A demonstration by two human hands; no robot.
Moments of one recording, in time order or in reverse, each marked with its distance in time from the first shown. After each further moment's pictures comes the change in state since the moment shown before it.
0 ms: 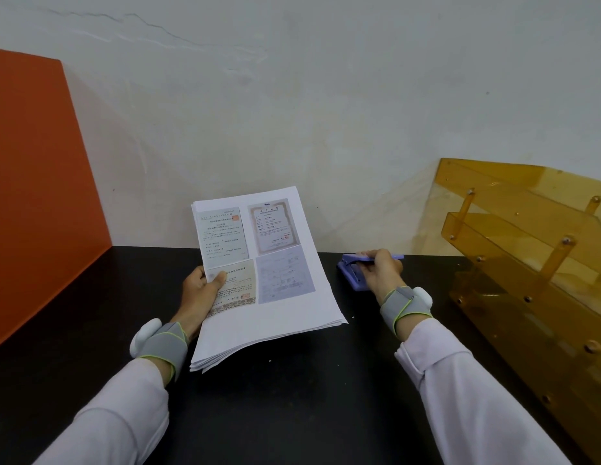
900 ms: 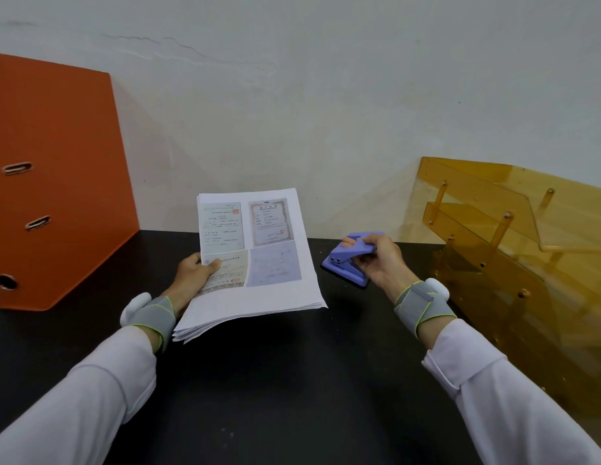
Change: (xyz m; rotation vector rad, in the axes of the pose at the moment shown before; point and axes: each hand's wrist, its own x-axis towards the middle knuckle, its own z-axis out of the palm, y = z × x) left_hand -0.056 0.028 -0.048 0.129 -0.037 -0.041; right_hand -0.123 -0.023 -0.040 -0.087 -0.328 0.001
